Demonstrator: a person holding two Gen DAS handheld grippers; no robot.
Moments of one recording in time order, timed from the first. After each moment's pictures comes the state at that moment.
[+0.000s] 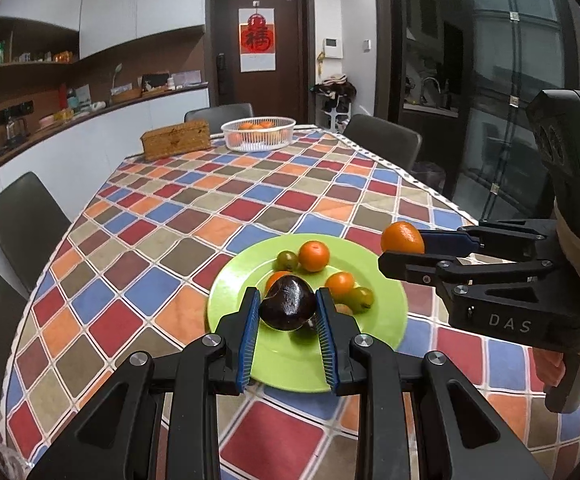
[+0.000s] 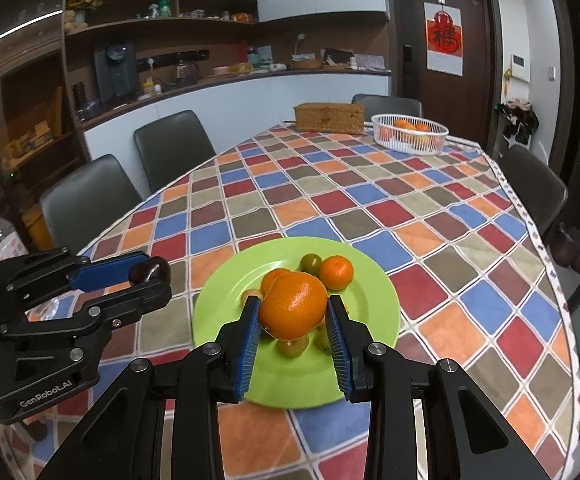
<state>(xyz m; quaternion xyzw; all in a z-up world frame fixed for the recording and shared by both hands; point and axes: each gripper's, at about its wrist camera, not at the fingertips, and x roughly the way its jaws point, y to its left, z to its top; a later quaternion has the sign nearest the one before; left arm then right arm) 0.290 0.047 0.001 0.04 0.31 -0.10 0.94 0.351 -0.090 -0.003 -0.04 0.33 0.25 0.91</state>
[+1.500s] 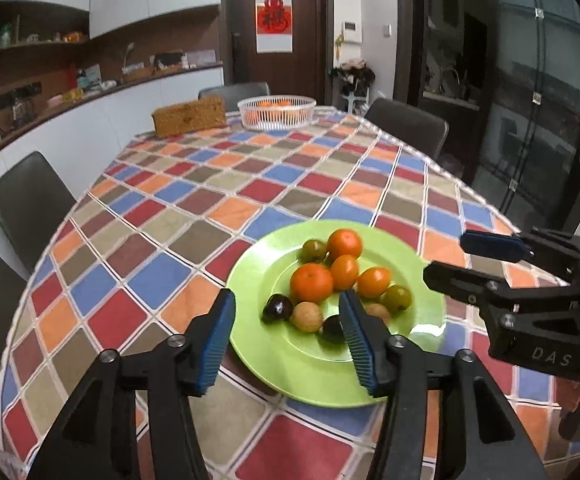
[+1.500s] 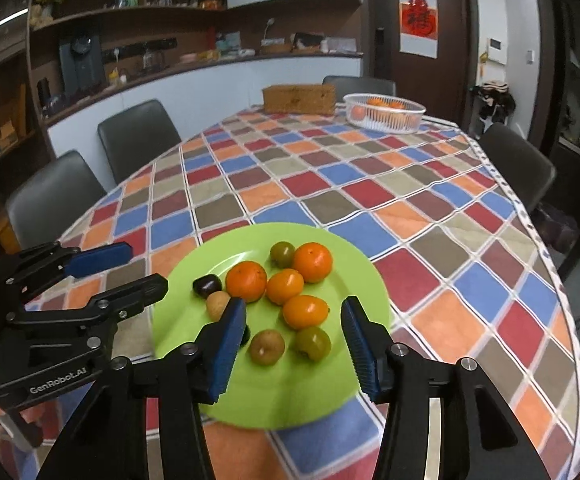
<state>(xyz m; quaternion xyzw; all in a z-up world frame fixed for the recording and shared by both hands) 0.315 0.058 -0.012 0.03 0.33 -0.08 0.94 0.368 -0.085 -0.019 -0.04 0.35 0.19 0.92</state>
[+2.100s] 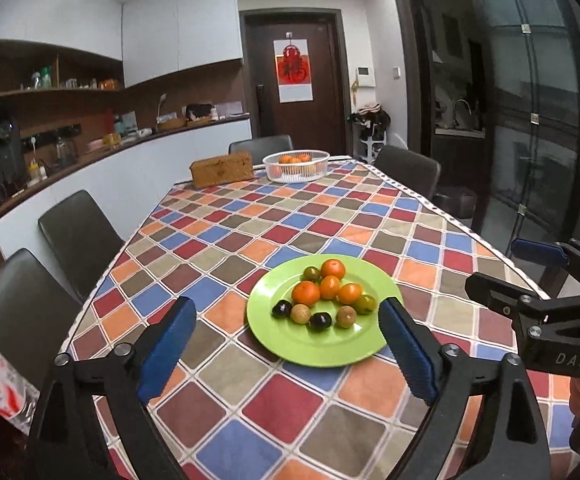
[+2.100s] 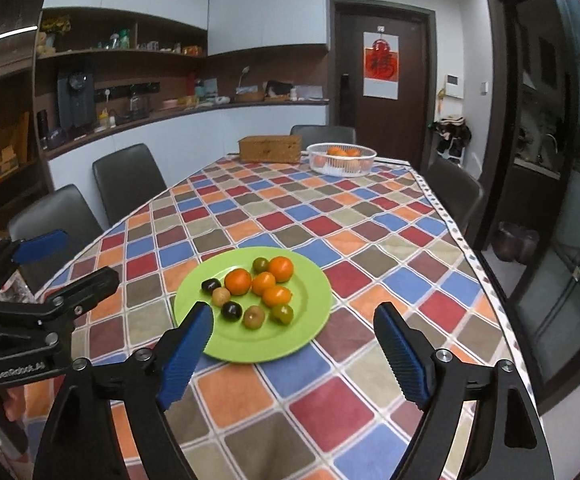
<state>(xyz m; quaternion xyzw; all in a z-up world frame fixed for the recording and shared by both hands) 0.196 0.032 0.047 0.06 0.25 -0.02 0.97 0.252 -0.134 0.036 -0.03 0.27 0.14 0.95</state>
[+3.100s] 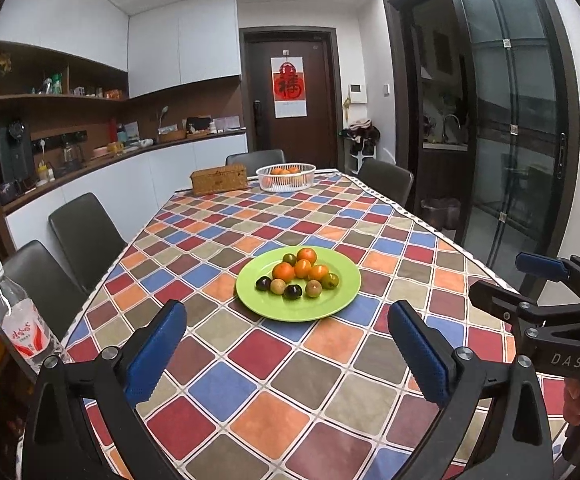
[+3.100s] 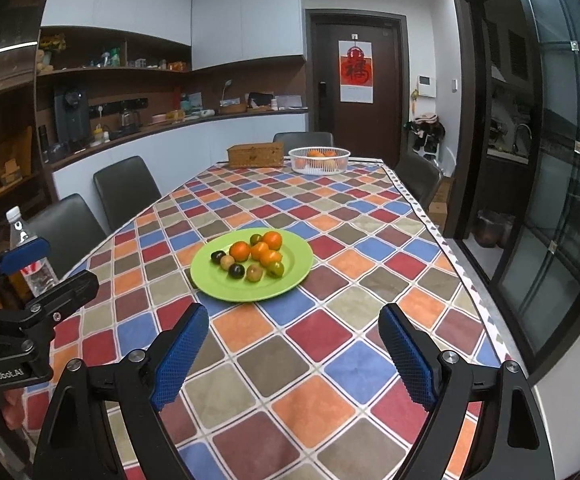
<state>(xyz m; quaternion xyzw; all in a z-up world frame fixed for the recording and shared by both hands) 0.094 0.014 0.056 0.04 0.22 -0.03 0.97 0.145 -0.167 0.037 -0.01 0.26 0.11 0.96</state>
